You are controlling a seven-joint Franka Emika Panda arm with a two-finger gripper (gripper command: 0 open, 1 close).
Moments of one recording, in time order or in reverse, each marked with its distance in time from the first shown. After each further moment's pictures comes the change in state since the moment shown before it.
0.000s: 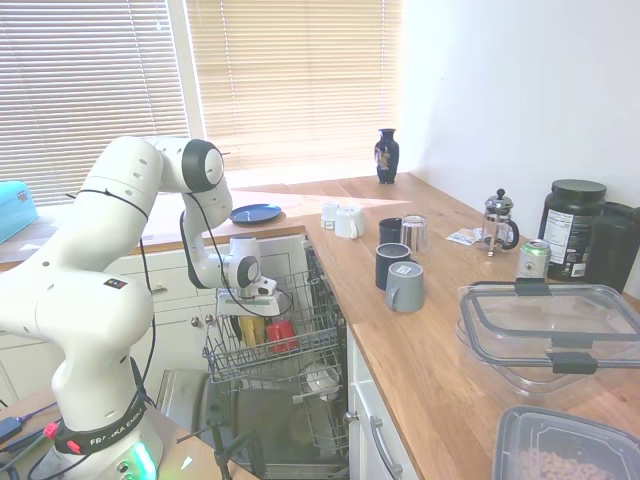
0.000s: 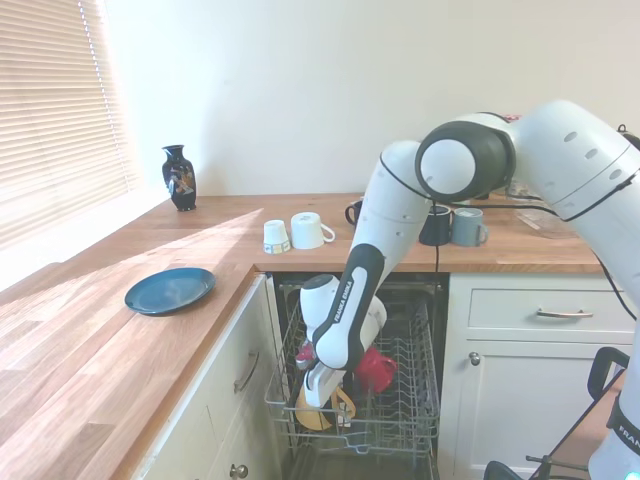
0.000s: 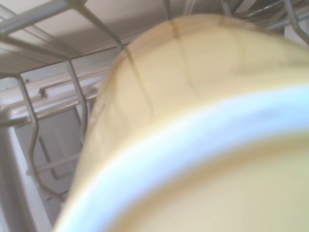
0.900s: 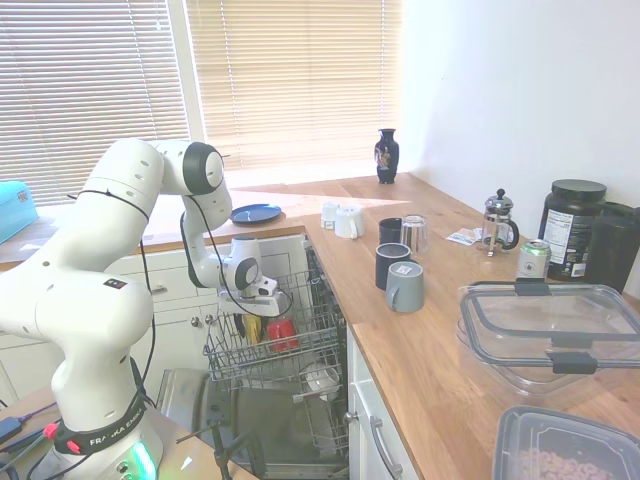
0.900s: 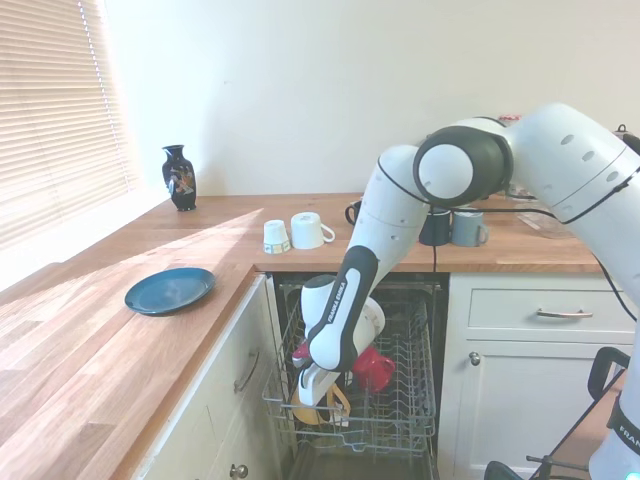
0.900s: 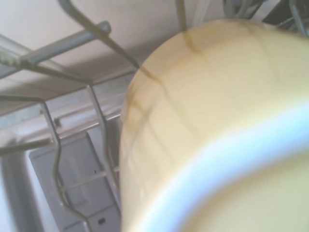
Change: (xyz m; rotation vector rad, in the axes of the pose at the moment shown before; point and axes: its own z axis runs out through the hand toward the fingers) arm -0.001 -0.005 -0.001 0.077 0.020 0.048
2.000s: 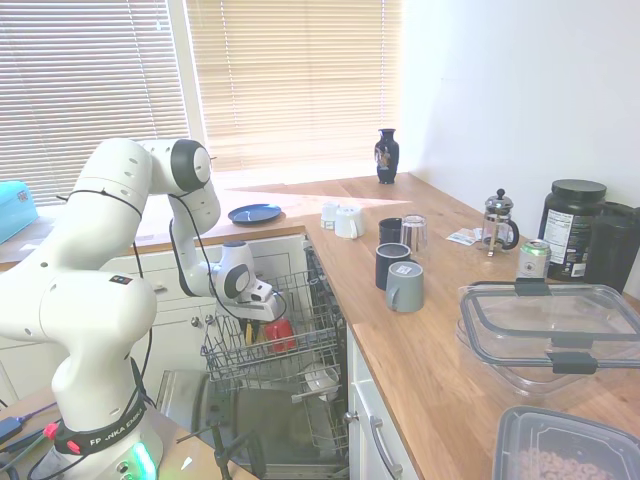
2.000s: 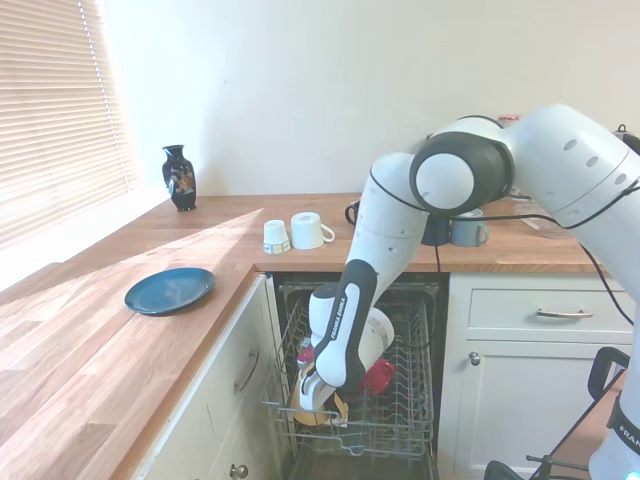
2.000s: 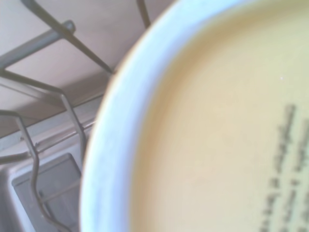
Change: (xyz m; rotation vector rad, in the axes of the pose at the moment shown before) arm -0.021 0.007 0.004 0.008 0.086 0.094
